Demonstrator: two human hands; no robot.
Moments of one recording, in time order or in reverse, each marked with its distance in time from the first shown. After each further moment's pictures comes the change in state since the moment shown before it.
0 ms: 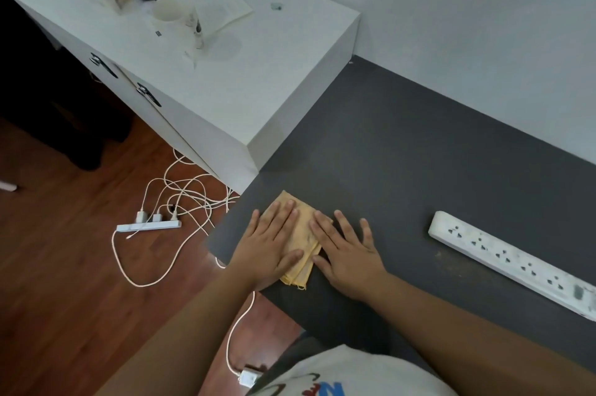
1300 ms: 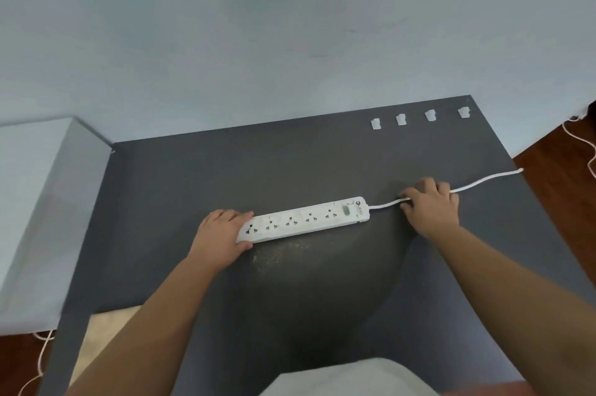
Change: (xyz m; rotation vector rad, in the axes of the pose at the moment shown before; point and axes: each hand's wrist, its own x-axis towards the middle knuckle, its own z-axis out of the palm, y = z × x) left_hand 0.173 0.249 -0.057 0.204 -0.078 0.376; right_hand -0.311 0.322 0.004 0.202 0.334 1.202
